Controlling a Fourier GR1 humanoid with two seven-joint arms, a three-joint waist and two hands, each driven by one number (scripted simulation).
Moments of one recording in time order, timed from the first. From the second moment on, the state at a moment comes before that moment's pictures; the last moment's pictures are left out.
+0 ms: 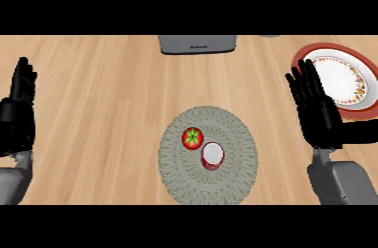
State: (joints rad) left arm -0.19 0.50 -0.07 -1.48 0.07 0.43 -0.07; right arm -0.24 -0.20 0.03 -1.48 -0.35 -0.08 -0.10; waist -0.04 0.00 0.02
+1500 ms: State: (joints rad) left arm 0.00 0.24 -0.23 -1.38 0.28 0.17 0.15; right arm -0.51 -0.54 0.25 -1.33 0.11 0.30 -0.22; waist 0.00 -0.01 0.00
